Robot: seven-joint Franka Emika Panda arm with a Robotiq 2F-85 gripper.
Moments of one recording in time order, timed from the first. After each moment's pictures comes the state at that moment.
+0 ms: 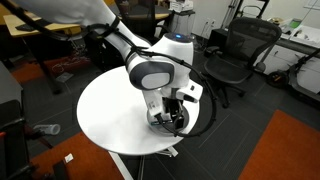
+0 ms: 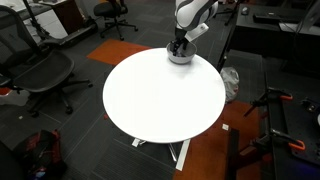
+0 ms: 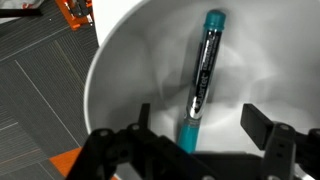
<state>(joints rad) -0.24 0.82 -0.15 -1.64 0.10 2.53 -0.01</state>
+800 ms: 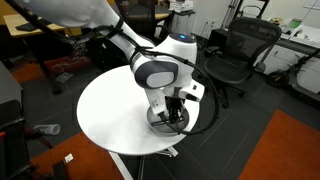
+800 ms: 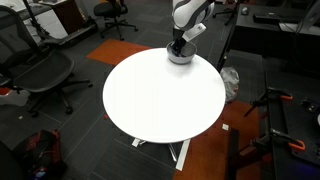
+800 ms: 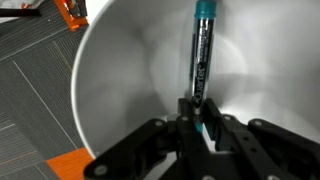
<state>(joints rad) -0.24 0.86 -0.15 -1.57 0.10 2.49 -0.01</state>
